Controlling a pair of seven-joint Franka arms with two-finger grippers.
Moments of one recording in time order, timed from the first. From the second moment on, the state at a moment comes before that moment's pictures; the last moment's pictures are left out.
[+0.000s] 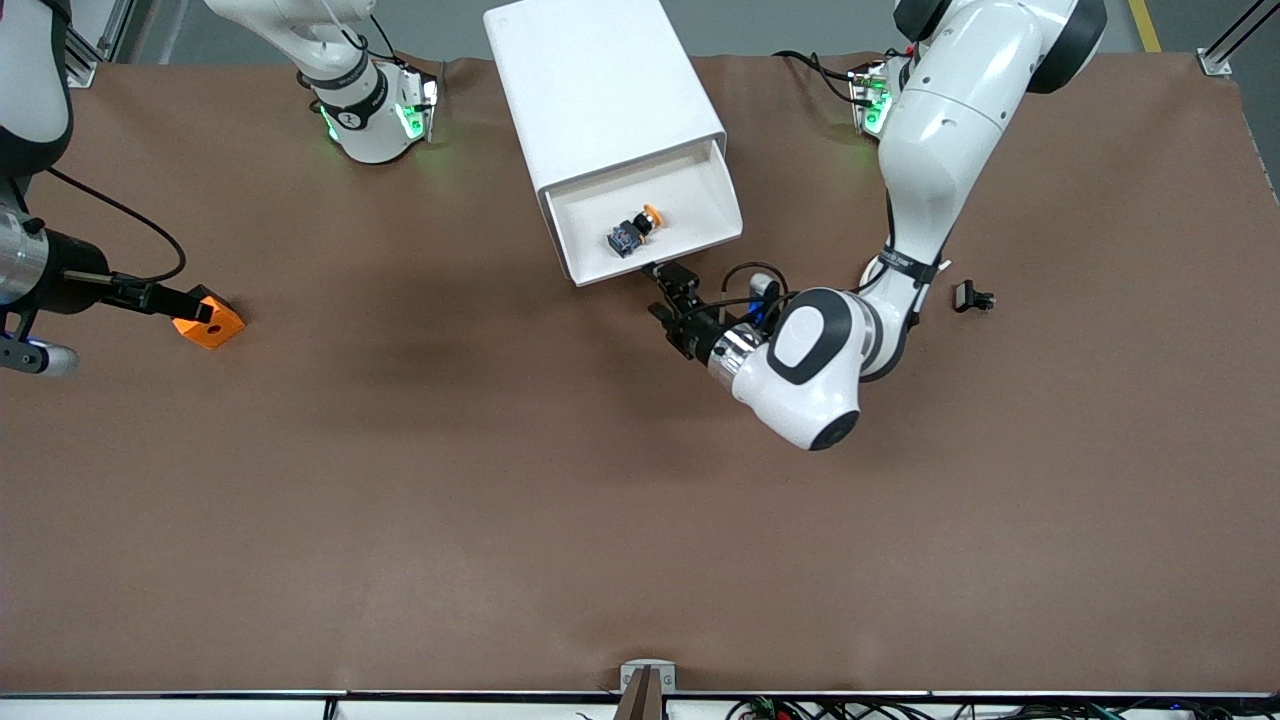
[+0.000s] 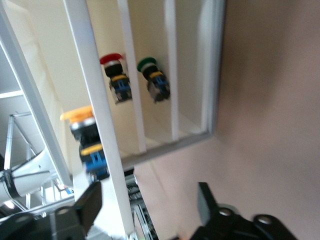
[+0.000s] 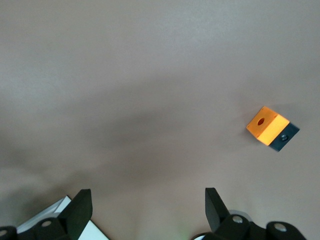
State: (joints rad) left arm -0.42 0.81 -0.08 -1.31 -0.98 1.54 -2.30; right arm -0.01 0.12 -0.05 -1.60 0.11 1.53 0.22
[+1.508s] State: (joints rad) left arm -0.38 0.44 0.27 -1.16 -0.47 1.50 -1.25; right arm 0.67 0.23 -0.04 -1.57 0.14 1.73 1.42
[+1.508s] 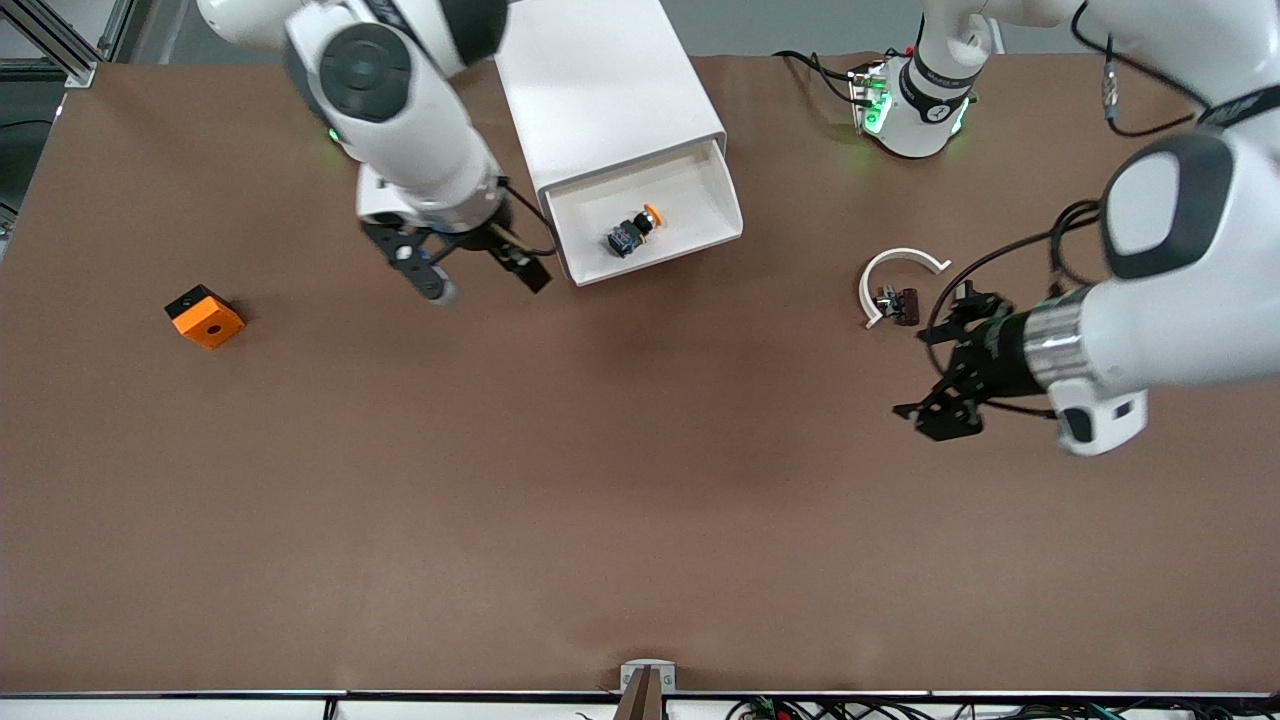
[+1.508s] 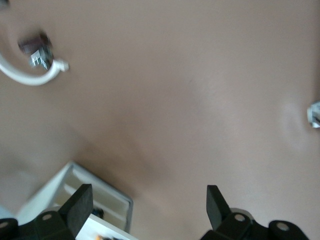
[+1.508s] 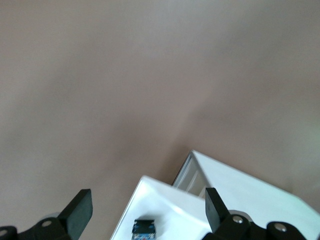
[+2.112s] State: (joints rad) left arm -0.38 0.34 0.27 -1.21 -0.27 1.40 -0.86; right arm 0.86 0.34 -0.04 -1.57 0.14 1.80 1.61
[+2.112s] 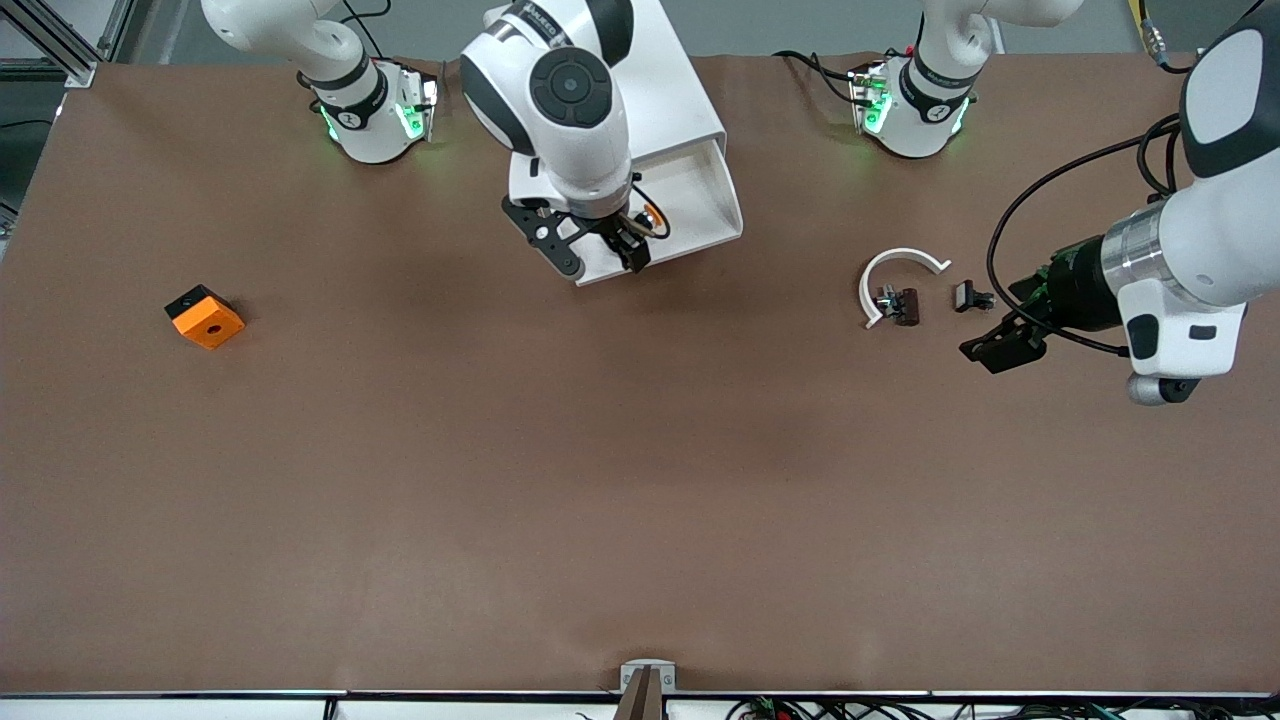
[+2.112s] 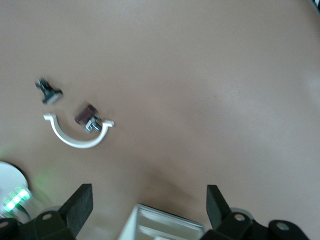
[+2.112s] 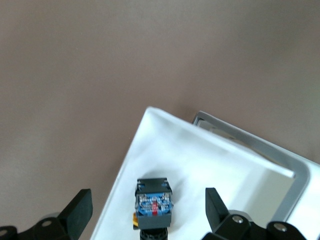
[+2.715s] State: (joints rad) left arm -0.37 0.34 0.27 -1.25 -0.20 1.45 -0.52; right arm 0.90 0.38 -0.04 -1.57 0.13 1.82 1.63
